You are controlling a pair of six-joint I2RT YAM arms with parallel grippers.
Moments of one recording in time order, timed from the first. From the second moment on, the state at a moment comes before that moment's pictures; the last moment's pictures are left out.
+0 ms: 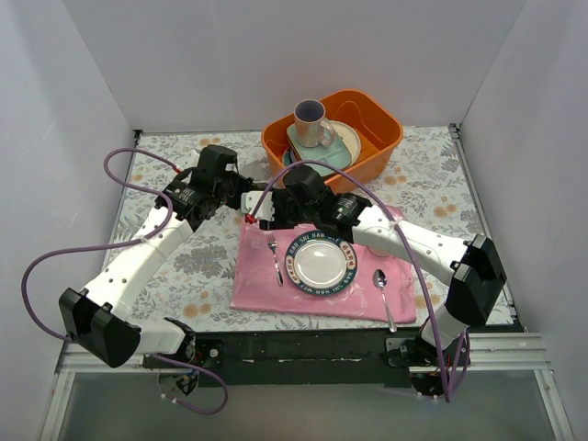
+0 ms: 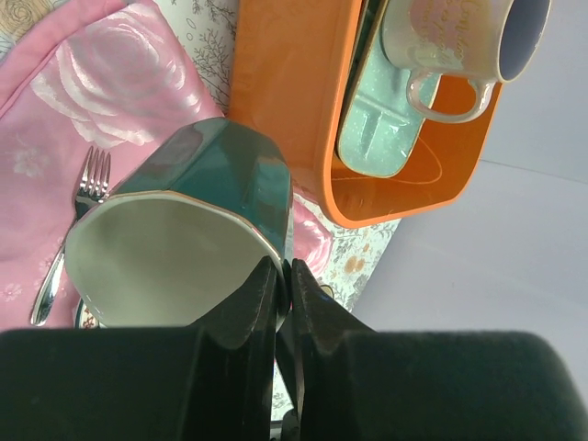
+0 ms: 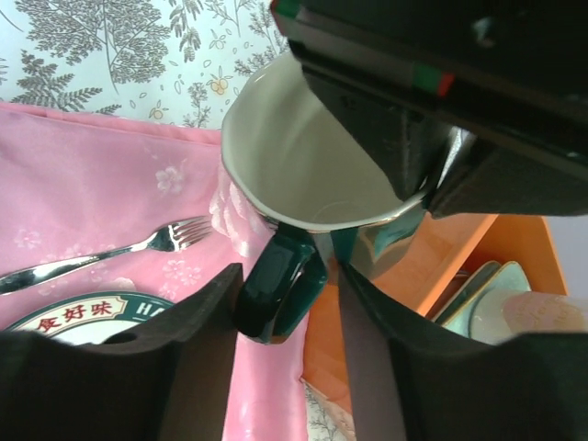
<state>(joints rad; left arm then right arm) -0.52 1.30 1.33 -0.72 -0.20 -1.39 0.97 1.61 1.40 -0.33 -0.13 -0.79</state>
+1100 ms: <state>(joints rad) -0.52 1.22 1.28 -0.71 -0.24 -1.38 1.03 1.64 1.30 -0.11 0.02 -0.70</state>
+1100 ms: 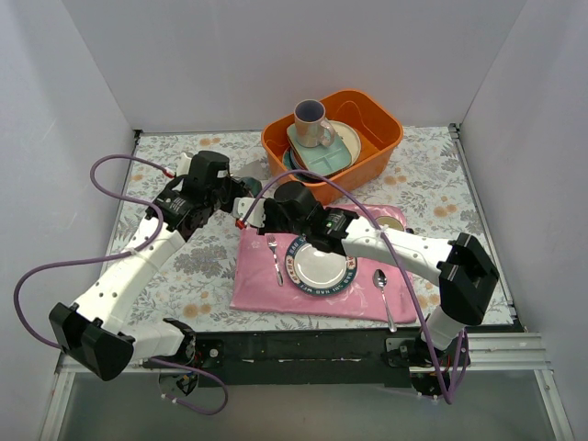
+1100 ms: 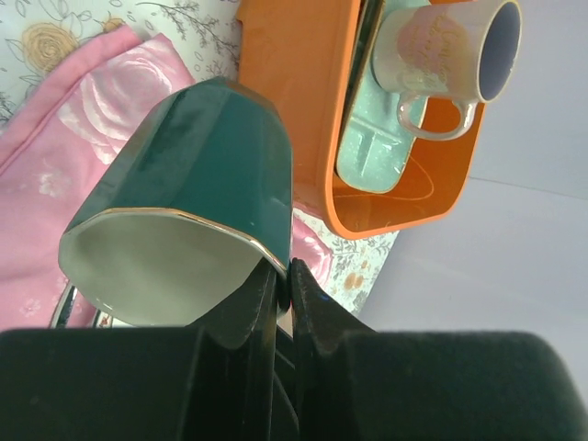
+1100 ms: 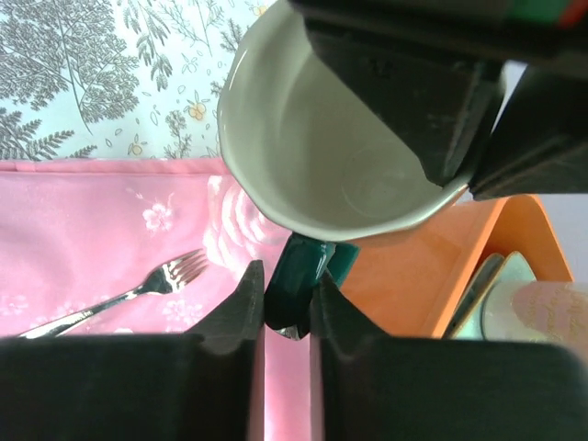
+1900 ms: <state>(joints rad) -0.53 1.14 1.18 -0.73 -0.20 -1.39 1.01 1.64 1.31 -0.17 -0.11 -0.71</state>
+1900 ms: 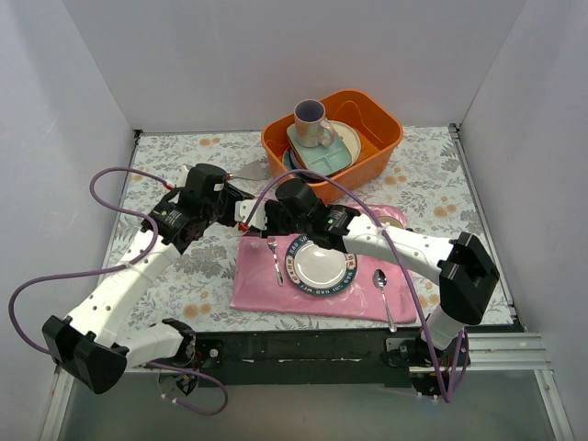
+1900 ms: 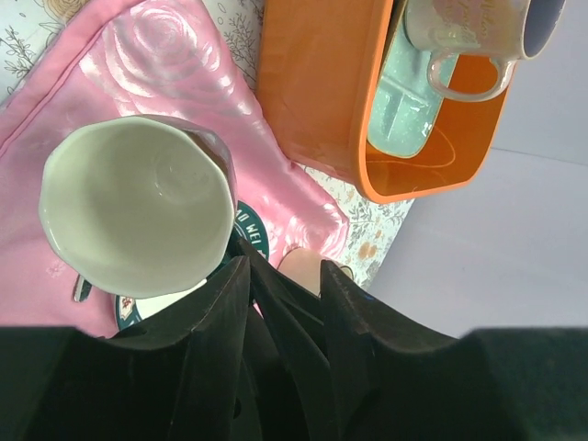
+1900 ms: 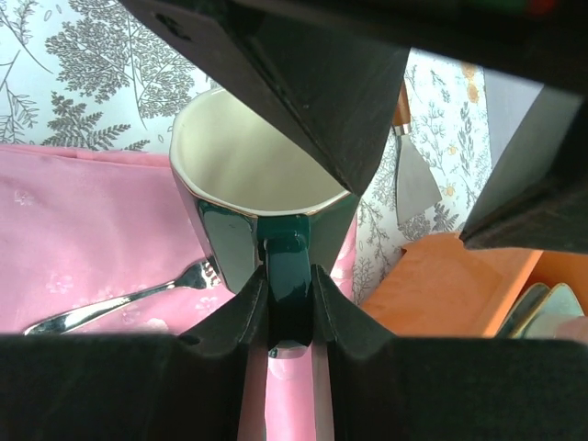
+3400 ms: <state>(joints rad) -0.53 0.86 1.12 -0.45 -0.38 -1.38 0.42 1.60 1.58 -0.29 -0.48 -0.30</state>
